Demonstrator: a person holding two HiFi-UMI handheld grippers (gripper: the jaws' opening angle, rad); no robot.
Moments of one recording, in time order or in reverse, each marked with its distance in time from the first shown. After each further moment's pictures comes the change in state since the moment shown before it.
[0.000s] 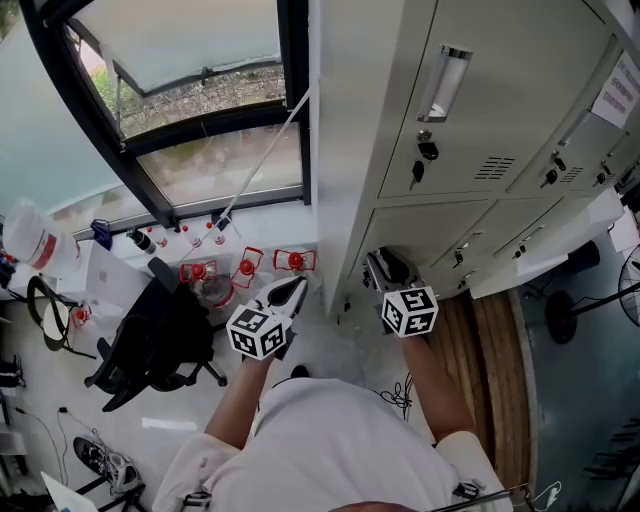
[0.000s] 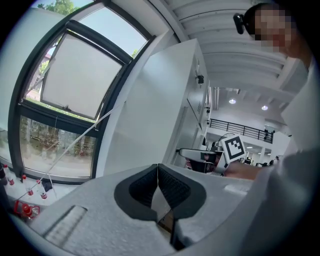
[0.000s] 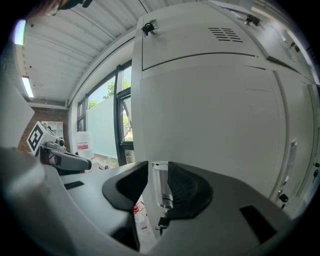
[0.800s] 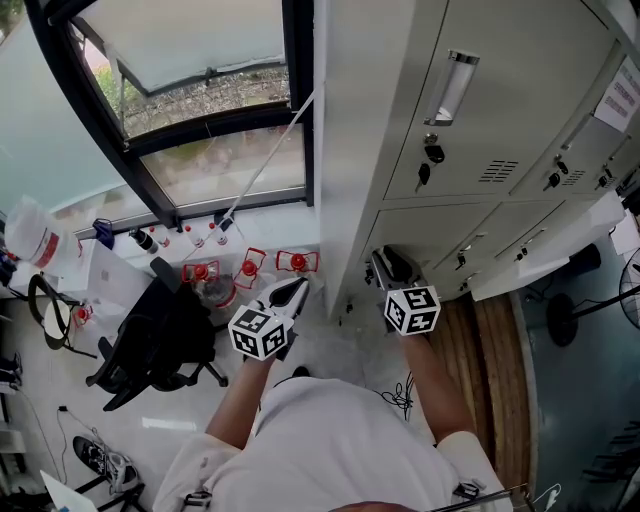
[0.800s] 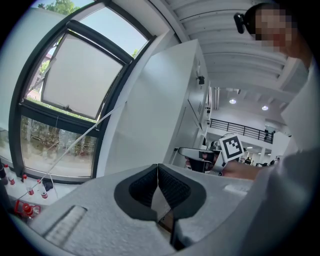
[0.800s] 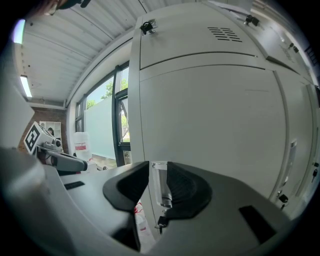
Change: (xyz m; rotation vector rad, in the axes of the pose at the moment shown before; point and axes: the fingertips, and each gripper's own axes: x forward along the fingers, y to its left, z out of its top) left arm -0.005 0.004 0.000 -0.003 0.003 0.001; right arm 0.005 -0.003 0.002 0.005 -0.007 -0.020
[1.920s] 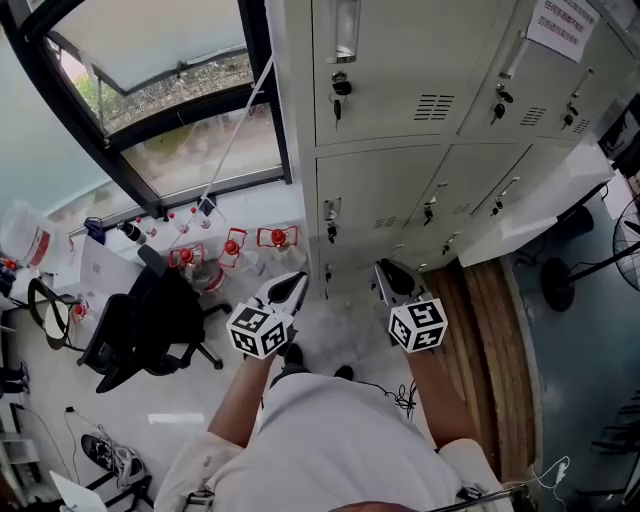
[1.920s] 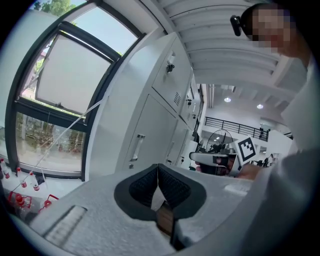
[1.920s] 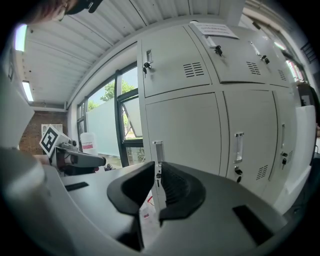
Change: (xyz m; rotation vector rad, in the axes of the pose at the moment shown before) left arm 0.003 -0.126 -0.043 0.023 0.016 -0.045; right arm -0.165 -0.016 -0.038 0.030 0.021 -0.005
